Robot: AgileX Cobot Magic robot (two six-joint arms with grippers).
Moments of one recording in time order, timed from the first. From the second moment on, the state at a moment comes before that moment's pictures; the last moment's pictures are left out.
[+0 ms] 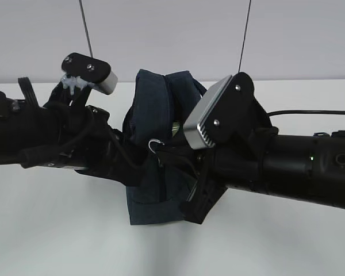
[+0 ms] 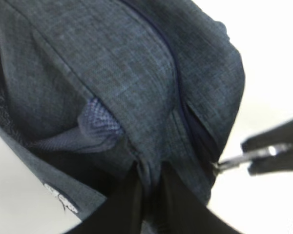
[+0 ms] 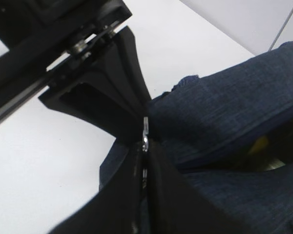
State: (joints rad) left arm -0.65 1.46 -0.78 -1.02 0.23 0.96; right arm 0.62 1.48 -0.64 -0.63 -0.46 0.26
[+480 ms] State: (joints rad) left arm -0.65 1.45 -0.78 -0.99 0.24 0.96; right arm 0.60 1.48 -0.71 -0.62 -0.39 0.26
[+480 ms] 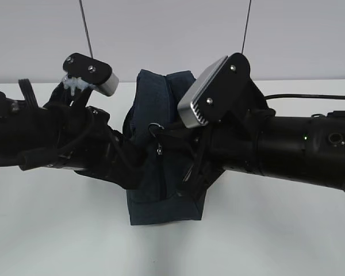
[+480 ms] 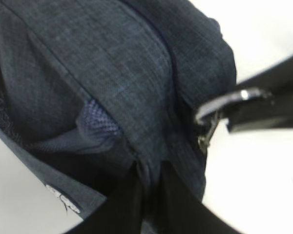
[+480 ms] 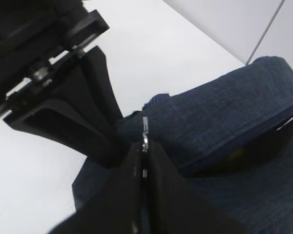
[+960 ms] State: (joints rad) left arm -0.65 1.45 -0.78 -0.99 0.24 0.96; right arm 0.53 1.48 -0.74 -0.63 -0.41 0.26
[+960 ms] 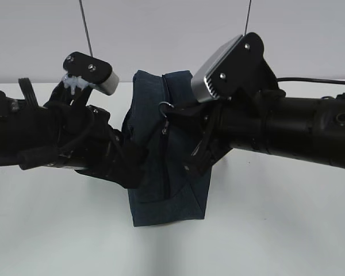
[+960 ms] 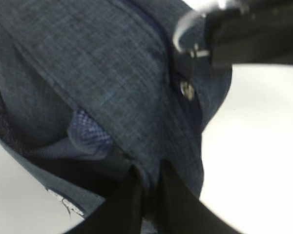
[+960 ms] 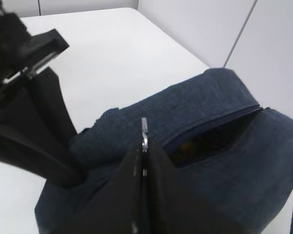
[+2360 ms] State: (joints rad) left arm -0.65 1.45 -0.78 -0.97 0.38 0.96; right arm 0.45 1.62 -0.98 -0.72 -0.39 0.29
